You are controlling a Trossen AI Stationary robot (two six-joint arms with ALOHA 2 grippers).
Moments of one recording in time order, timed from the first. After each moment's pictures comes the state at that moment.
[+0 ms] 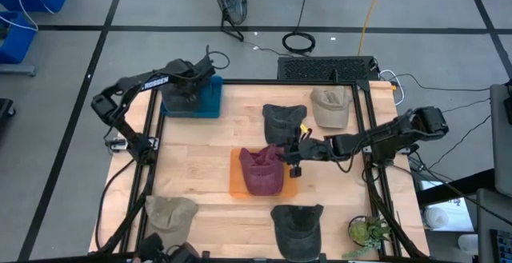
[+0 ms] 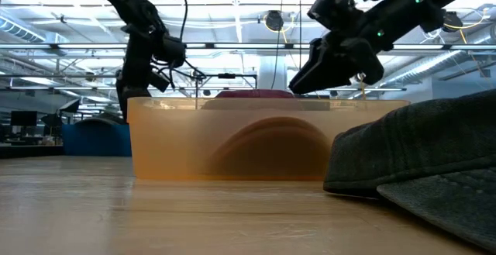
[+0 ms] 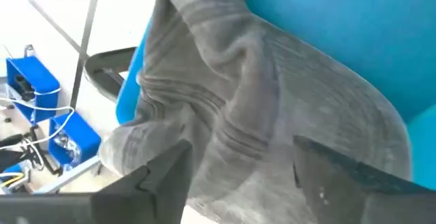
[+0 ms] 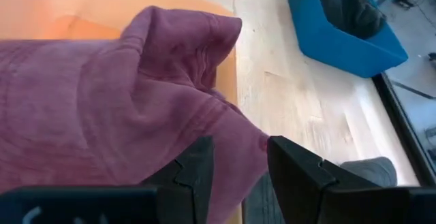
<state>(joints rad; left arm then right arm) 0.81 1.63 1.17 -1.05 -0.46 0.19 0.12 1.44 0.67 0.20 0.30 -0.25</state>
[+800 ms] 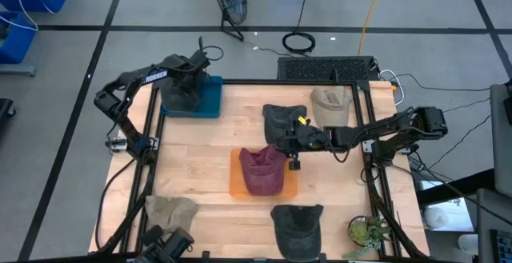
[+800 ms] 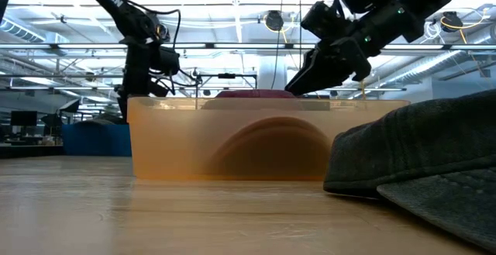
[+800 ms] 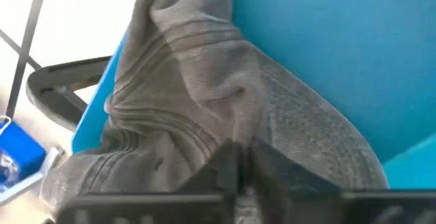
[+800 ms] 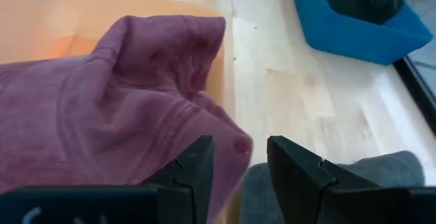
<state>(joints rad) 0.93 1.68 1.17 -0.94 -0.29 0.26 0.00 1.44 0.67 0.22 0.13 -0.20</state>
